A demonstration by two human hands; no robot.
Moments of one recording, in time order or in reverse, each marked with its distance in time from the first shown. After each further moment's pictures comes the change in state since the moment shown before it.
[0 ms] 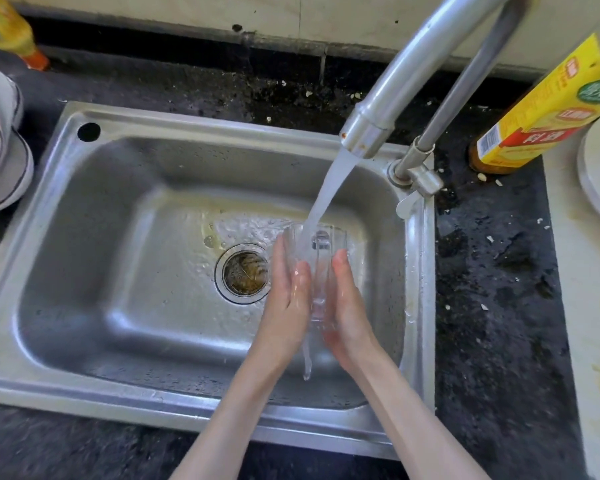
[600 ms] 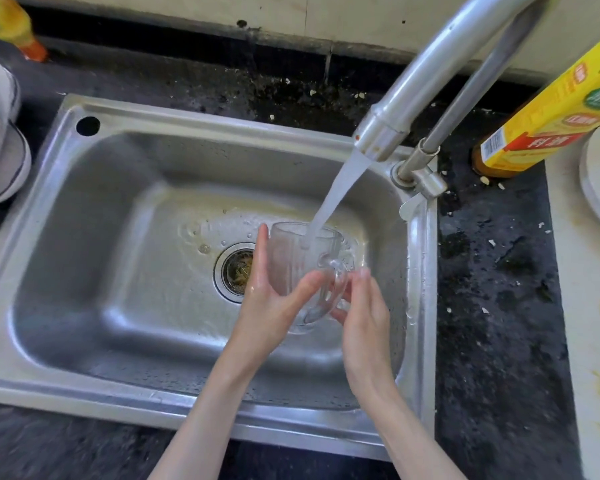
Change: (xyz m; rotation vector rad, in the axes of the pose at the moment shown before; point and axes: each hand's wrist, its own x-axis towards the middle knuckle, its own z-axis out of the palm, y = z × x) left_hand 0.000 0.005 -0.025 -0.018 0.003 -0.024; right_hand -0.035 -0.011 0.006 -0.304 0.317 -0.197
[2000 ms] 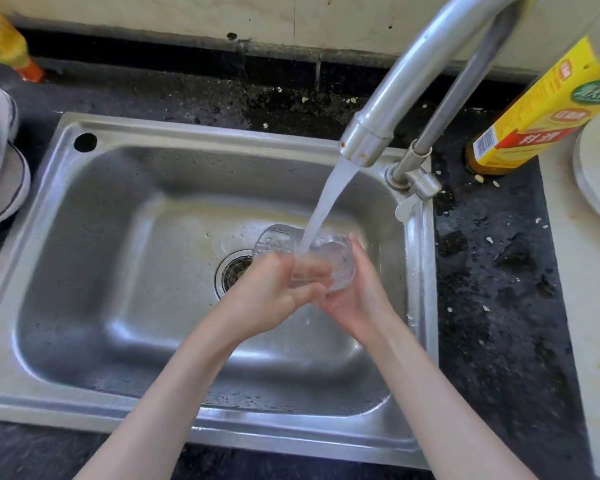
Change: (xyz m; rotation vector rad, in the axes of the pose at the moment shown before) left_hand 0.022 0.041 -0.015 0.345 -0.420 0.044; right_hand 0.070 0.008 0.000 0.627 -0.332 0.518
